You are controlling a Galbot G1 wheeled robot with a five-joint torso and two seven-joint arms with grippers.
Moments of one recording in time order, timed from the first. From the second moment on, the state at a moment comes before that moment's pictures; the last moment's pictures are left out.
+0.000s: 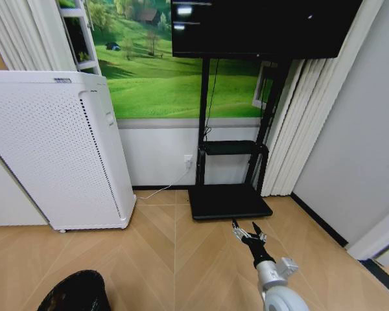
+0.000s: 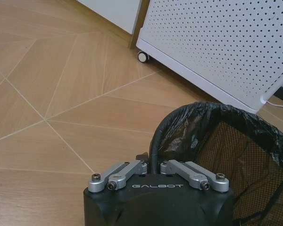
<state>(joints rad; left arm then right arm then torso) 1.97 -1.37 -1.12 -1.78 -0.93 0.24 -0.01 -1.64 1.32 0.53 2.16 0.54 -0.03 0.13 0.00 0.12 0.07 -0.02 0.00</state>
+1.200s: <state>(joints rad) 2.00 -1.38 -1.28 -2.22 -0.54 -0.02 0.09 -1.76 1.35 0.56 2.22 0.37 -0.03 0.14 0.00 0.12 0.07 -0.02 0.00</state>
